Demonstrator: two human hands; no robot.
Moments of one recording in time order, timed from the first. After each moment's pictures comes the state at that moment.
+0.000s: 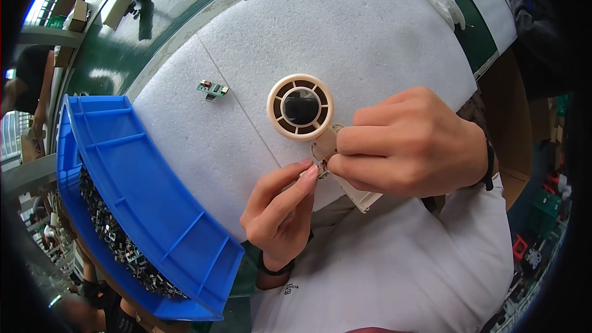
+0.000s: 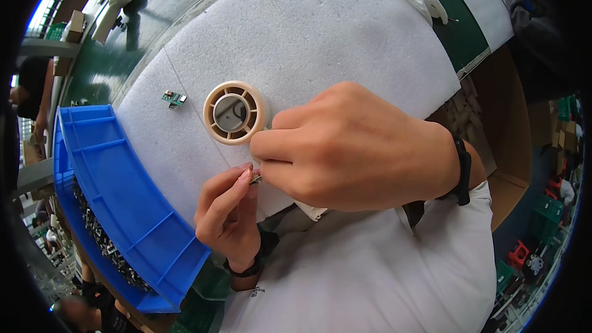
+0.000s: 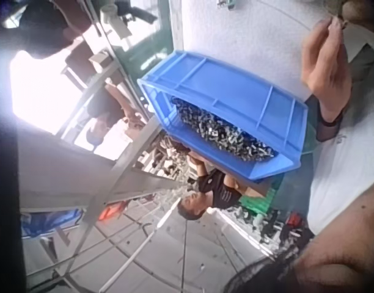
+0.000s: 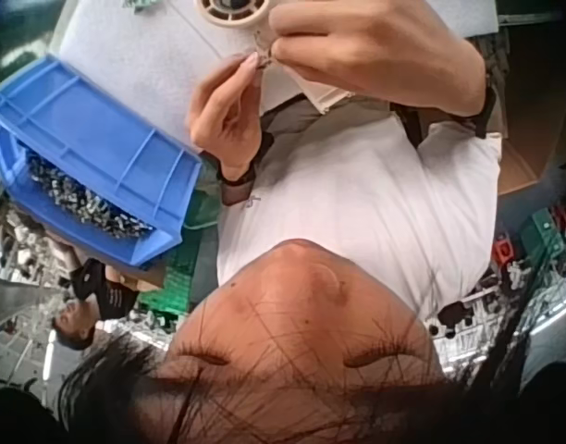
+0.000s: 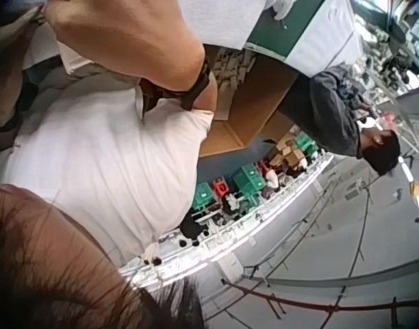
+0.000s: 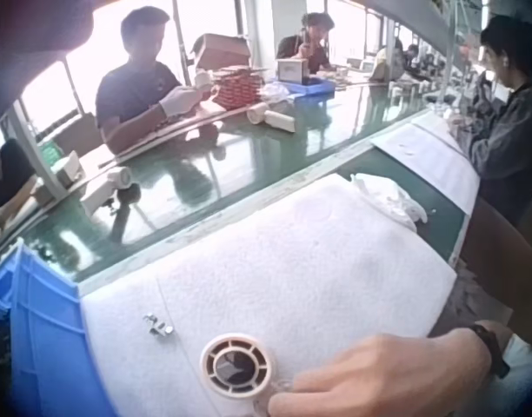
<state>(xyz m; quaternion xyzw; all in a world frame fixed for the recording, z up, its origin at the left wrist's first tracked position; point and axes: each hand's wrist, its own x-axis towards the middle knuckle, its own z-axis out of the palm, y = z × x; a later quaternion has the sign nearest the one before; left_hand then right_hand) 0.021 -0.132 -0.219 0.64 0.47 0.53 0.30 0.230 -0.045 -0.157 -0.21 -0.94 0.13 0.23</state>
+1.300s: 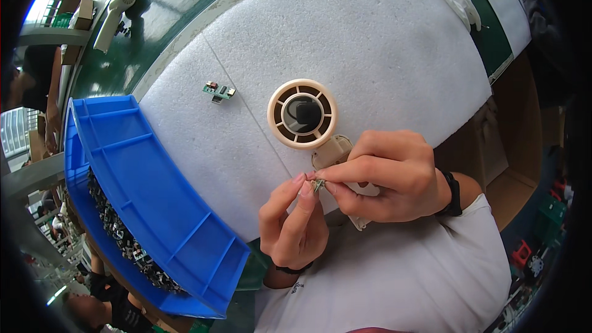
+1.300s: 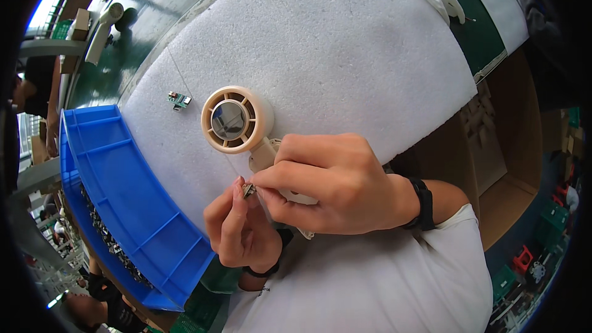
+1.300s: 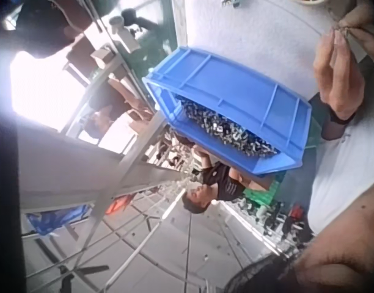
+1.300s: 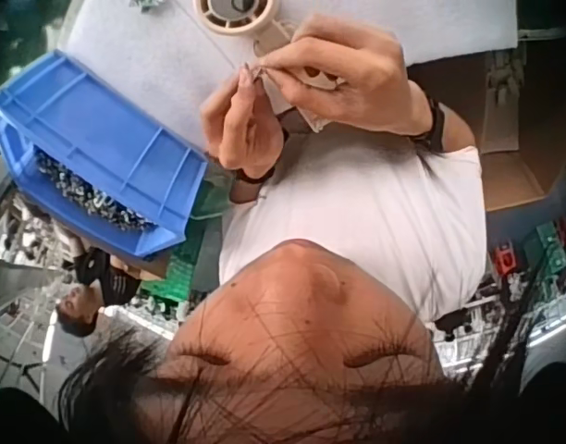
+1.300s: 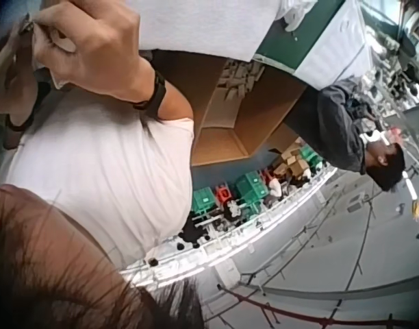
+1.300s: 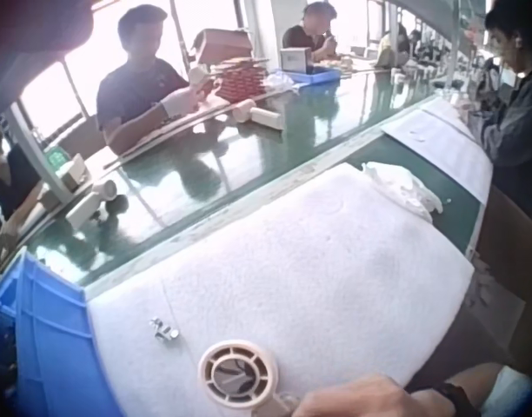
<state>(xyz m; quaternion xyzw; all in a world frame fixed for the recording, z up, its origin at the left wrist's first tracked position) 0.035 -0.146 -0.231 0.67 0.51 0.53 0.11 0.202 -0.081 -0.199 -0.36 -0.76 0.29 0.46</state>
